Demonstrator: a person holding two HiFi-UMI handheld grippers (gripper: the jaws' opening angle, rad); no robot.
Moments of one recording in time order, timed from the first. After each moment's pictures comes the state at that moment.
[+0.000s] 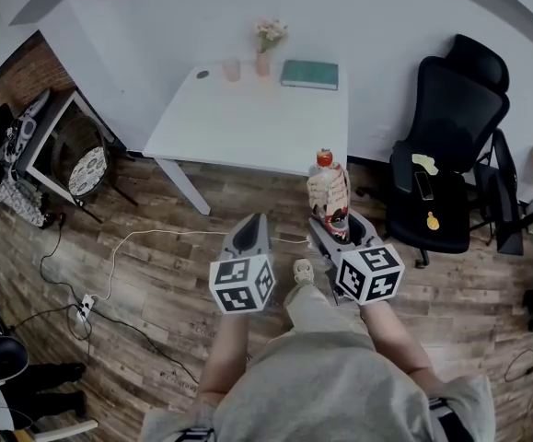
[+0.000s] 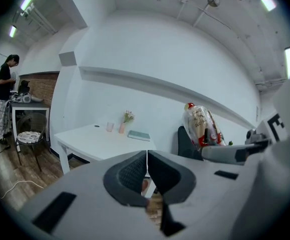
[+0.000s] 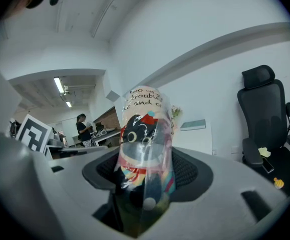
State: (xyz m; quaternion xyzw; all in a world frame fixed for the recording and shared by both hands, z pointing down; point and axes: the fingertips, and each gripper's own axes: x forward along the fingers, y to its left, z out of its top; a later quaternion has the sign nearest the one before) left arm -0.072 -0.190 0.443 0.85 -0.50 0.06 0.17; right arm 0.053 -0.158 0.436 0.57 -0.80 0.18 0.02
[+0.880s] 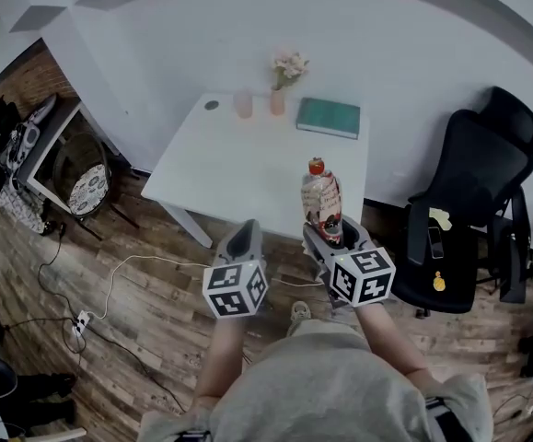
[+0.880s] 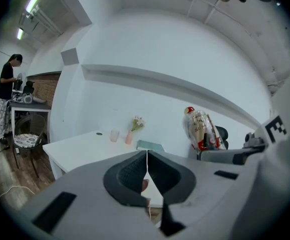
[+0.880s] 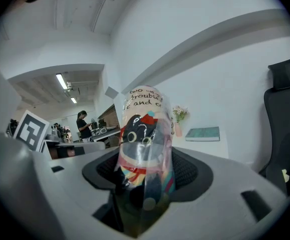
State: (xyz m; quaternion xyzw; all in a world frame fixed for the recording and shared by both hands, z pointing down) left arm -0.058 -0.388 0.432 0.83 -0.54 0.04 0.17; right arm 0.075 -0.369 0.433 0.53 -0.83 0.17 0.05
